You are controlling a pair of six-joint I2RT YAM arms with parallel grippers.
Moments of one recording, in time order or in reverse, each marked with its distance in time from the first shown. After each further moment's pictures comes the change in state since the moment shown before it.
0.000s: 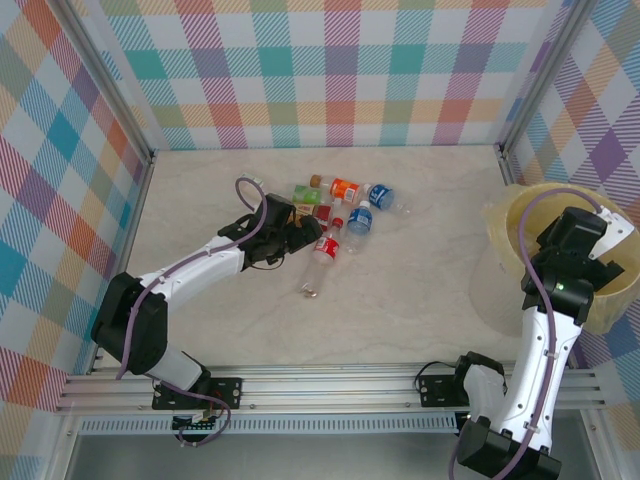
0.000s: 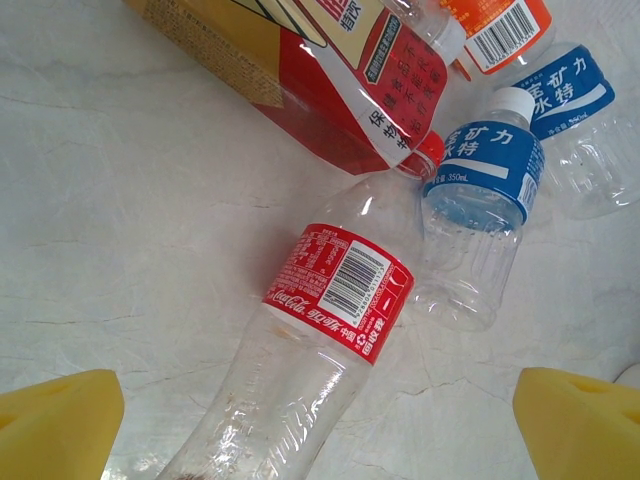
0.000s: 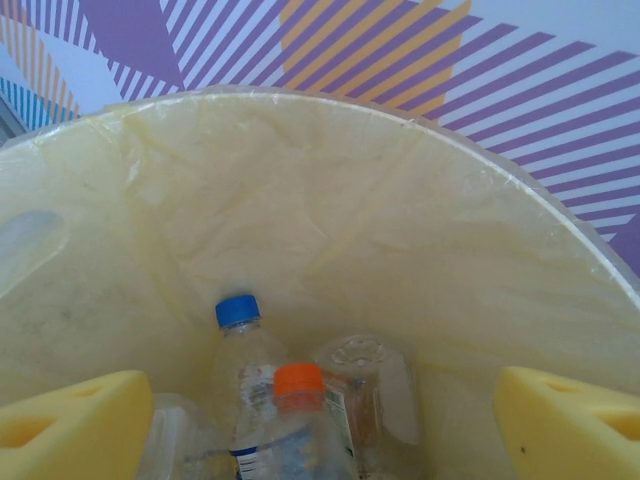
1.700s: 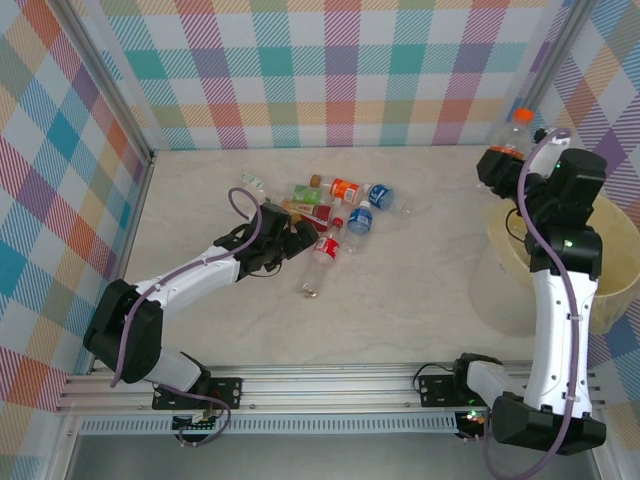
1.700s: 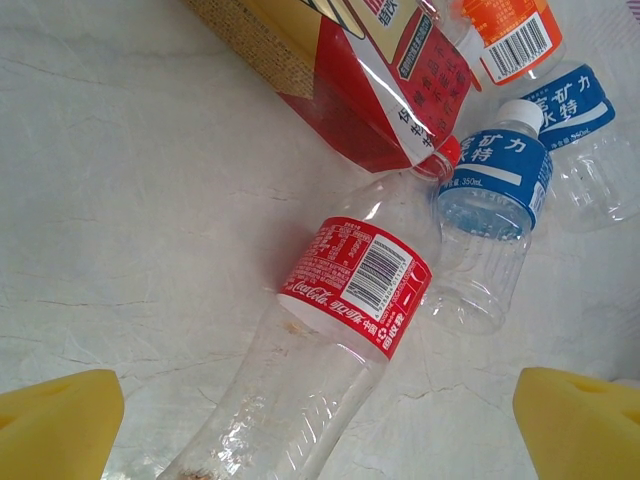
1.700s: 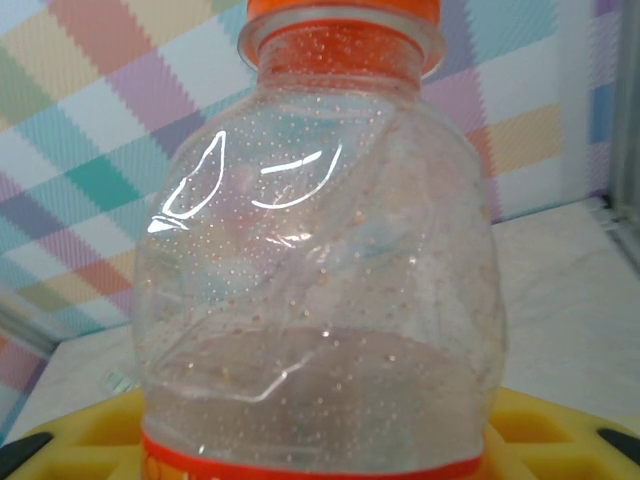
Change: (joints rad) left arm 0.000 -0.053 -0.109 0.089 -0.010 -0.063; right arm 0.225 0.231 0.347 0.114 -0.822 0.049
